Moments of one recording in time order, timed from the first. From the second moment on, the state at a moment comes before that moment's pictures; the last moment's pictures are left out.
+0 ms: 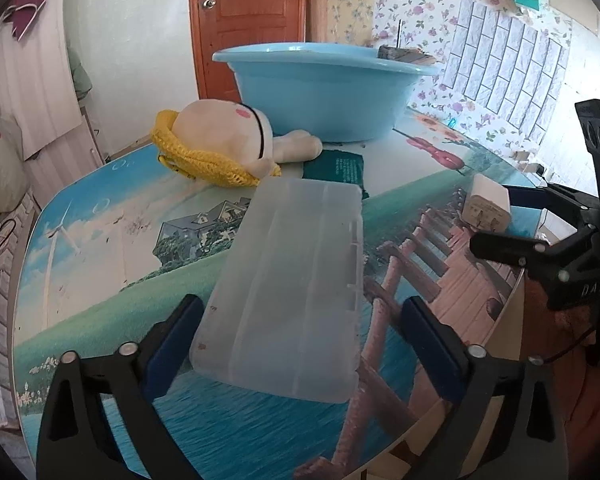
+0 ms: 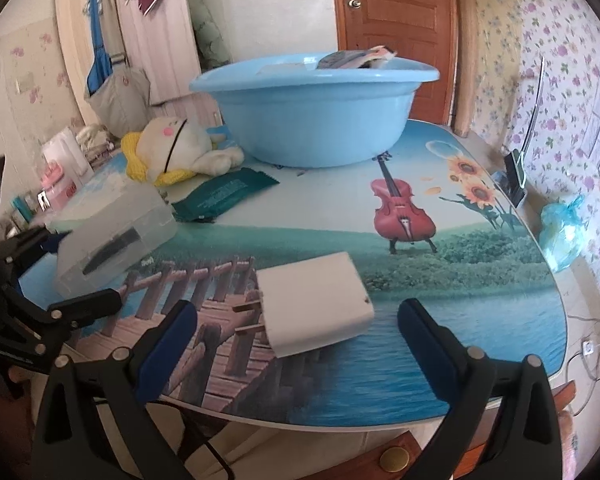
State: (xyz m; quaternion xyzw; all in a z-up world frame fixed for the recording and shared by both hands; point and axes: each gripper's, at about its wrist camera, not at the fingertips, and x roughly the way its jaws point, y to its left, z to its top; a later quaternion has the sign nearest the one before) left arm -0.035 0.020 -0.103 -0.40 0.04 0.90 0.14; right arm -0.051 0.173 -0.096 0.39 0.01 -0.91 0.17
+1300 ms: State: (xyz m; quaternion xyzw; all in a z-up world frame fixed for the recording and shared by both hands) left arm -0.015 0.012 -0.026 -0.31 0.04 0.94 0.11; right arm -0.035 0.162 -0.040 0.31 0.02 -0.93 0.21
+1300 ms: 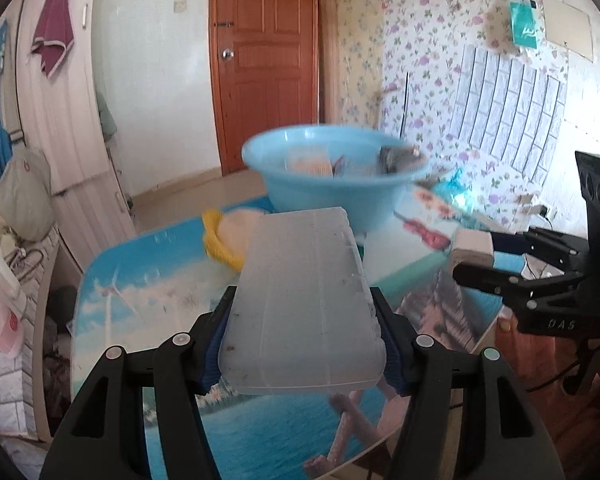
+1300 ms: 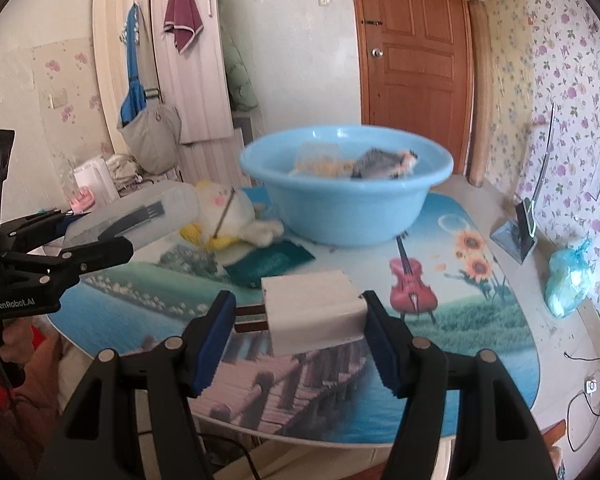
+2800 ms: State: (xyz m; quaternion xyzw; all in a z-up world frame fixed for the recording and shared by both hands) left arm -0.193 0.089 -0.009 -0.31 0.08 0.94 0.12; right arm -0.182 0.190 -0.024 0.27 -0.02 -0.95 0.18
